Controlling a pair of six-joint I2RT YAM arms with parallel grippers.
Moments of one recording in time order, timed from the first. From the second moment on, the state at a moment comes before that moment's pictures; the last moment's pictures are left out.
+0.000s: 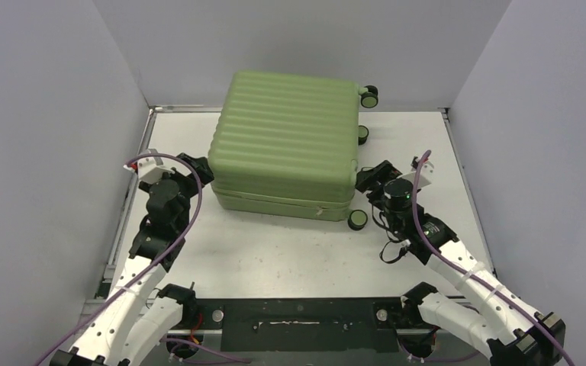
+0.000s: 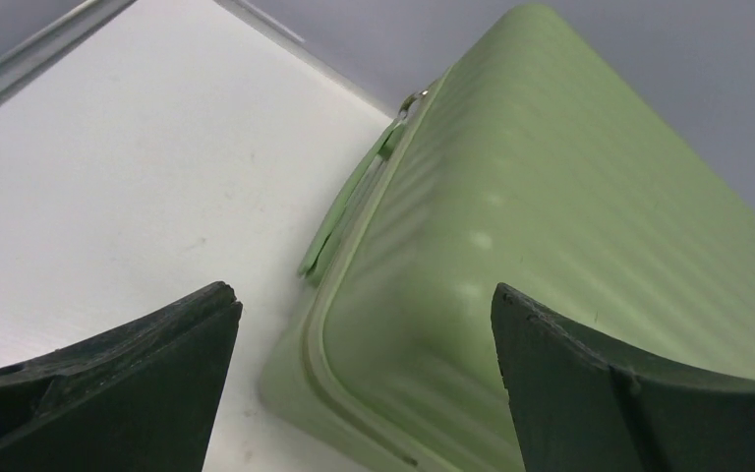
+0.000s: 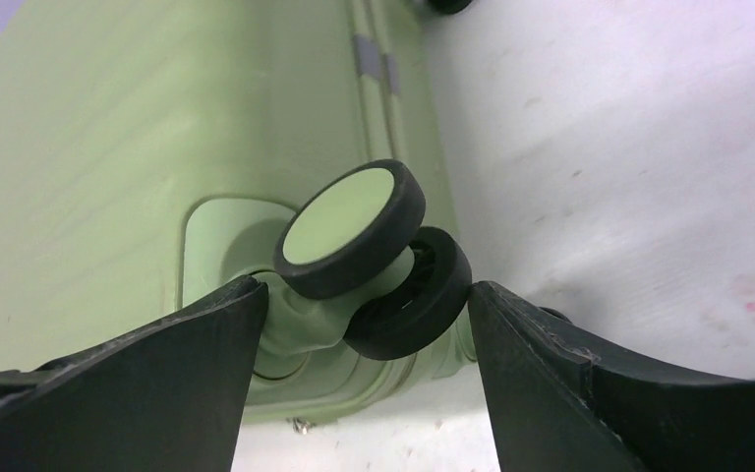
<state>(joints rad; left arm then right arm) -0.30 0.76 0.66 -0.02 -0.47 -0.64 0.50 0.88 0.72 -0.29 0.48 0.90</state>
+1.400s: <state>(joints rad) -0.33 0.64 0.58 -0.15 -0.44 -0.57 0.05 2.13 1.91 -0.01 -0.19 0.69</state>
